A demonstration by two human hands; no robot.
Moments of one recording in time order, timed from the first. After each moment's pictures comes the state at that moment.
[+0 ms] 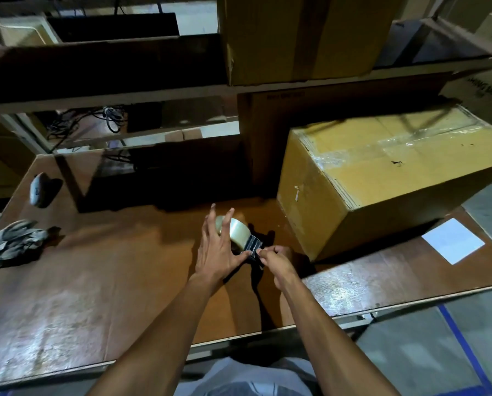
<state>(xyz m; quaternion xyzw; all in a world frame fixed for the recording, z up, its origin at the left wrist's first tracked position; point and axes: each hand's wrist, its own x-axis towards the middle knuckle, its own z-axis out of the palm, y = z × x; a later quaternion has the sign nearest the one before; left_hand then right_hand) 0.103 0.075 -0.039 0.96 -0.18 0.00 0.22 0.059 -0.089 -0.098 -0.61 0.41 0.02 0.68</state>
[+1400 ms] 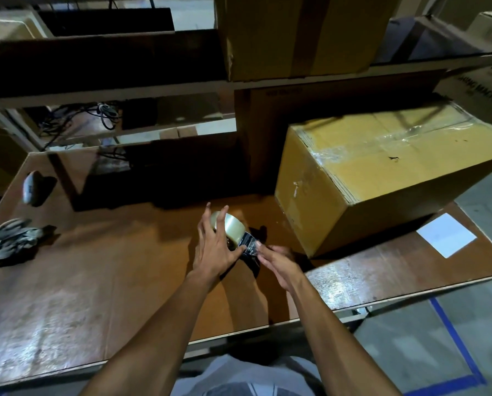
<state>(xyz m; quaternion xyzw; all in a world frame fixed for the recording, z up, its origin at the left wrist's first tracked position) 0.106 0.081 -0.044 0.95 -0.17 -0.02 0.24 0.037 -0.100 -0.084 -0.52 0.31 0.08 0.79</state>
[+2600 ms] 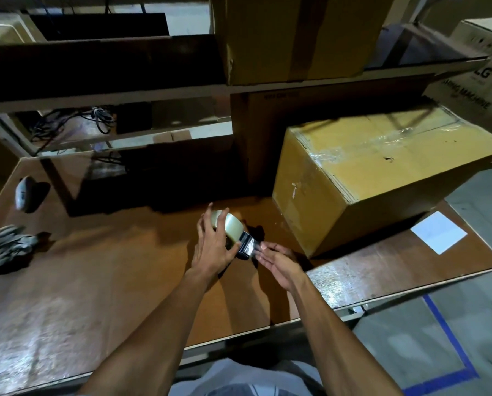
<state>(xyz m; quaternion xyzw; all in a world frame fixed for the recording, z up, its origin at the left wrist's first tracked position) 0.119 0.086 -0.046 0.95 -0.19 -0.04 0.24 0.036 -0.099 -0.084 -0.47 0.34 0.04 0.81</state>
